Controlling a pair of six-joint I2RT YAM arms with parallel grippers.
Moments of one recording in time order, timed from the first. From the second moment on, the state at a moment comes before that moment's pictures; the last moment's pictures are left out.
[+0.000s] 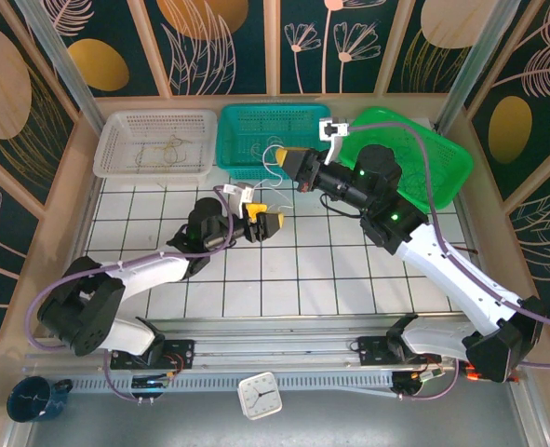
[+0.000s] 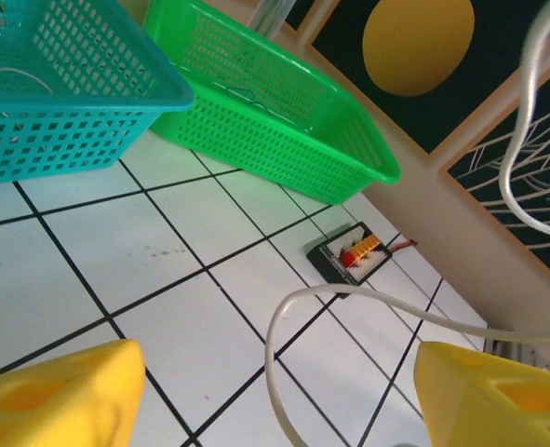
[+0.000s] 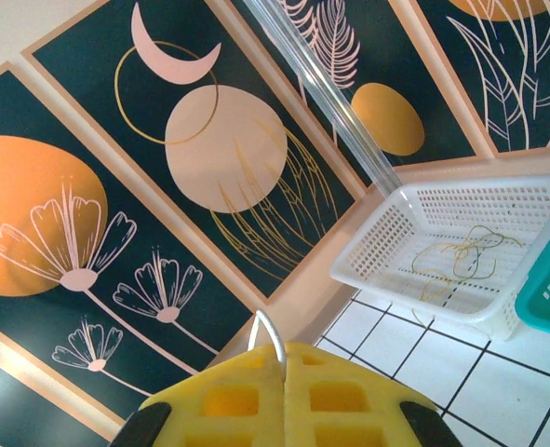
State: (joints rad) left arm -0.64 1.43 0.62 0.58 0.39 -0.52; right arm 0.69 1.17 1.17 0.06 -0.34 0.65
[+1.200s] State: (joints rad) left arm -0.64 1.42 0.33 0.78 0.25 -0.72; right arm 0.25 1.19 1.34 0.20 -0.31 0.73
